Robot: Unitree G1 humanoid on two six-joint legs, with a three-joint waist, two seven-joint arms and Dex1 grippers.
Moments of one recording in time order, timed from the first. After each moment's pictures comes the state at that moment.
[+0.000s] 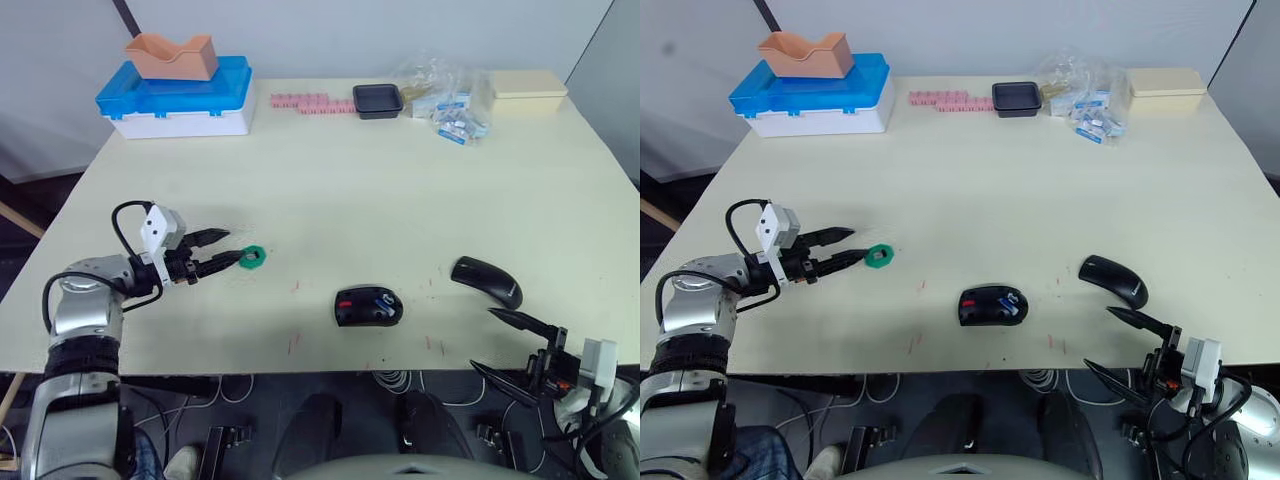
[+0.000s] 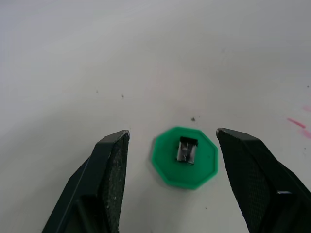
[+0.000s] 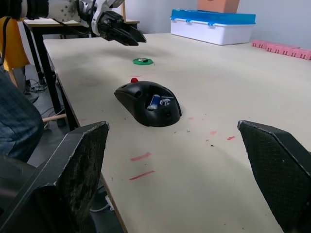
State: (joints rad) left arm -0.46 0.79 0.18 0.66 -0.31 -0.03 -1.32; right arm 0.35 -0.48 -0.19 -0.07 0.60 -0.40 1.29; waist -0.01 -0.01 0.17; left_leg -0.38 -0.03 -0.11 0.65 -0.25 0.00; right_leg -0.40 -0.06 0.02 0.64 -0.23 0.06
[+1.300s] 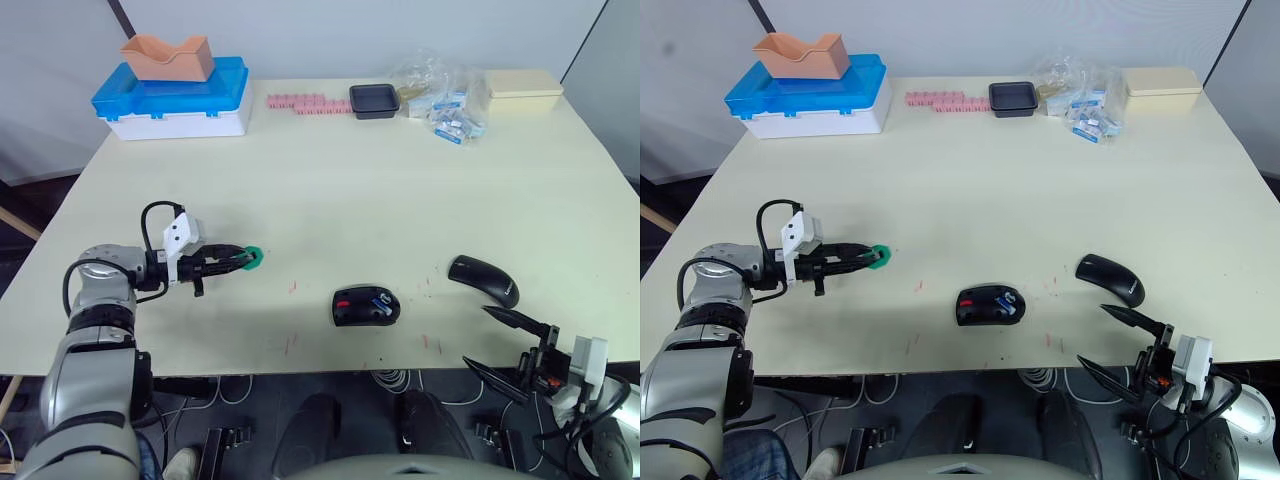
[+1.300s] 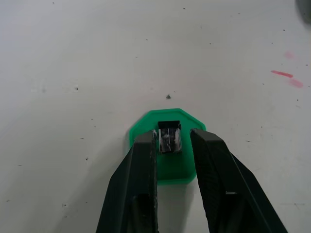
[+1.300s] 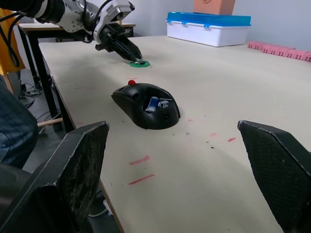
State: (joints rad) left arm -0.71 0.77 0.07 1.15 -0.11 -0.43 -1.48; right arm 0.34 -0.46 -0.17 -0.07 0.59 -0.40 1.26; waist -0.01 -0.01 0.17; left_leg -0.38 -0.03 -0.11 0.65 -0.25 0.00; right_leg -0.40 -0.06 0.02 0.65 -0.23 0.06
